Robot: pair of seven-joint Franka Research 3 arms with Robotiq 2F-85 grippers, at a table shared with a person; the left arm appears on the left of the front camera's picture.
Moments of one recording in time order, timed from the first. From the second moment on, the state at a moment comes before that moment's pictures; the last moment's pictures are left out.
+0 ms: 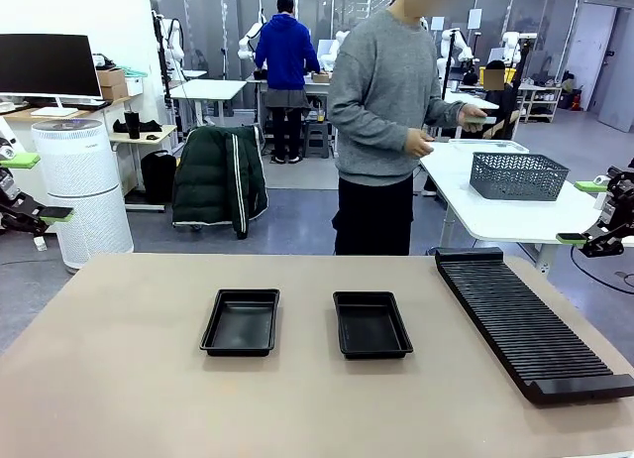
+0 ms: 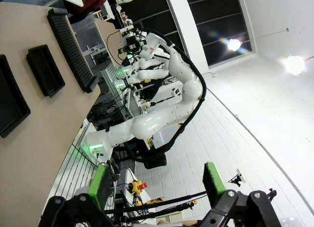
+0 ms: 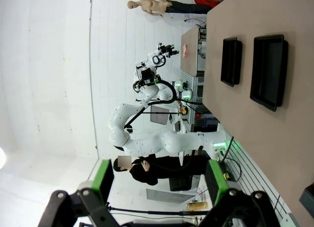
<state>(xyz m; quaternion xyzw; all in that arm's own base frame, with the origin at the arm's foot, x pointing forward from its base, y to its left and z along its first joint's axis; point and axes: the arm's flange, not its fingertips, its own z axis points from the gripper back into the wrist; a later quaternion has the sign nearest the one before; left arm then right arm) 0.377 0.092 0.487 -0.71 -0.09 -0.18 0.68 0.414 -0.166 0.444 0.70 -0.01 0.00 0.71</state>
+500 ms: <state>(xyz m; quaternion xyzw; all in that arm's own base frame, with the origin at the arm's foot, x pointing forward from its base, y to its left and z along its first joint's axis) 0.377 0.092 0.487 -0.71 -0.09 -0.18 0.68 0.414 -0.166 0.444 0.70 -0.01 0.00 0.71</state>
